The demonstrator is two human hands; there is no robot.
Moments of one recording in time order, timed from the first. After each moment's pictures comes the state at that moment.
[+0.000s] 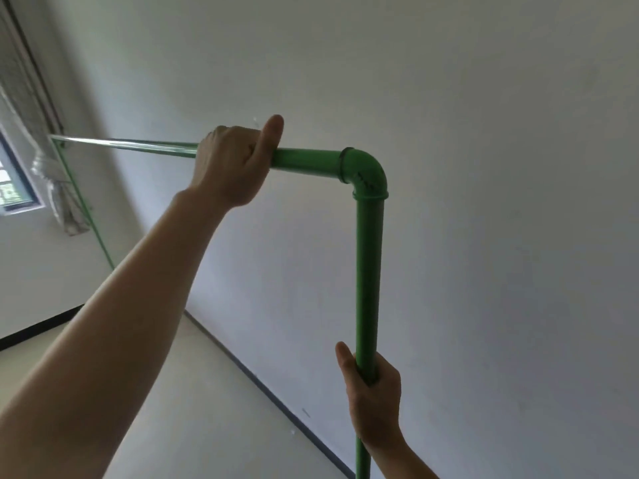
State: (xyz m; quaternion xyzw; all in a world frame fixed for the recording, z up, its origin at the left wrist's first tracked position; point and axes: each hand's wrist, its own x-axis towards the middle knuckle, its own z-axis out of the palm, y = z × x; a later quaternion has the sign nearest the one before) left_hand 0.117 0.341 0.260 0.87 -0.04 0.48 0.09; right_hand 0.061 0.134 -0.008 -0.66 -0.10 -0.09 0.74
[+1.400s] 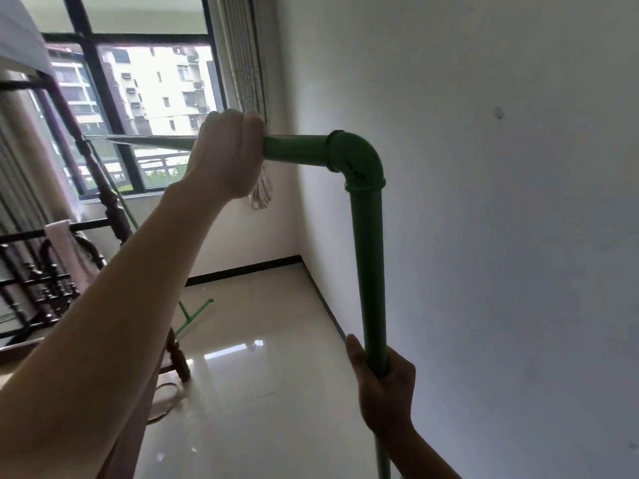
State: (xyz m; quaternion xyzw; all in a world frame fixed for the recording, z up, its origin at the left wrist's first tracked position) left_hand 0.024 0.667 0.274 0.84 0.17 0.52 -0.03; right_hand 0.088 0.448 0.013 -0.60 -0.31 0.02 0.73
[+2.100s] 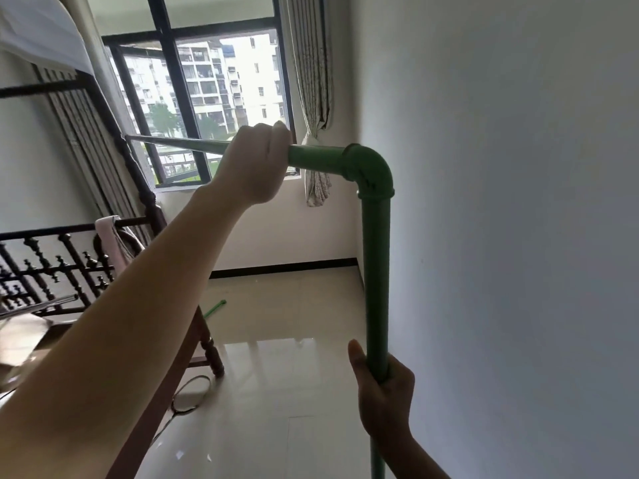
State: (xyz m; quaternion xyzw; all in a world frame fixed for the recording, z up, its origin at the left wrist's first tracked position) left_hand 0.244 0.827 0.267 0.85 0.19 0.44 -0.22; right_hand 0.336 0.631 0.001 -0.57 -0.34 0.16 0.73
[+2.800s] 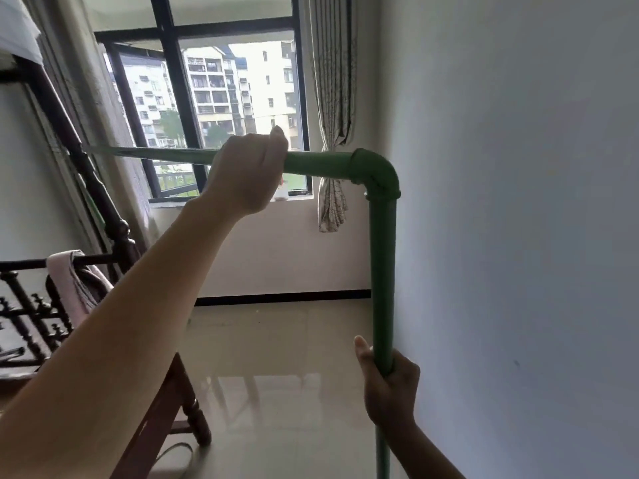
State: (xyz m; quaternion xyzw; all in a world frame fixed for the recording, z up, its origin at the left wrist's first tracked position) left_hand 0.295 1.146 0.276 0.84 0.28 0.47 -0.07; right_hand 0.429 0.996 0.010 -0.57 -0.39 0.12 0.71
